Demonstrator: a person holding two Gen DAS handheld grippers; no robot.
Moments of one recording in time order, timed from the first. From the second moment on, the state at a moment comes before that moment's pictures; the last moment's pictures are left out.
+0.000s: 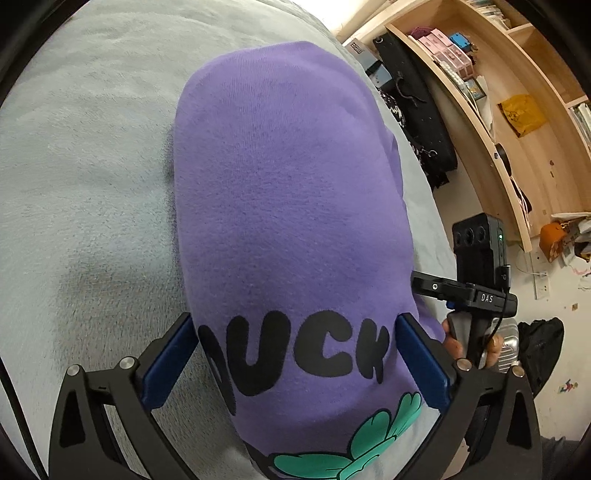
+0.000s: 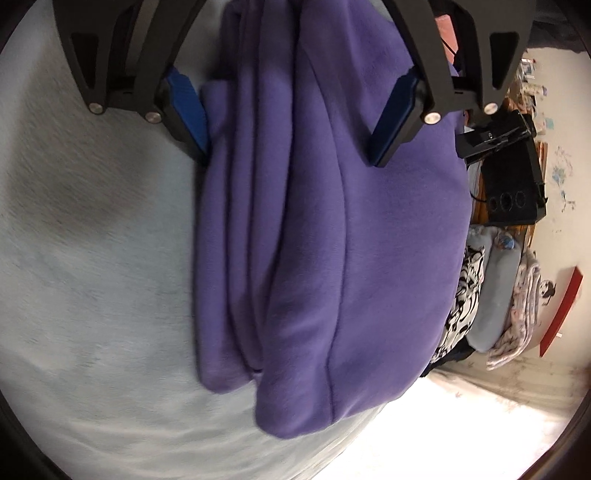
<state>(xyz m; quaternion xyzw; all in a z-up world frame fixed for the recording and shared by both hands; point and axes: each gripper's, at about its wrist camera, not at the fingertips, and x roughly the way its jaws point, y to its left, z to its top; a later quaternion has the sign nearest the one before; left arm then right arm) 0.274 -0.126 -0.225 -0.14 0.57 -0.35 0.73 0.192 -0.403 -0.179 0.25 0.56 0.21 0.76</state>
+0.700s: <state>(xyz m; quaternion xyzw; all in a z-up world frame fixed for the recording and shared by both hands) 0.272 -0.161 -0.242 -0.14 0.58 -0.38 0.71 0.180 -0.376 -0.161 0.16 0.53 0.20 0.81</state>
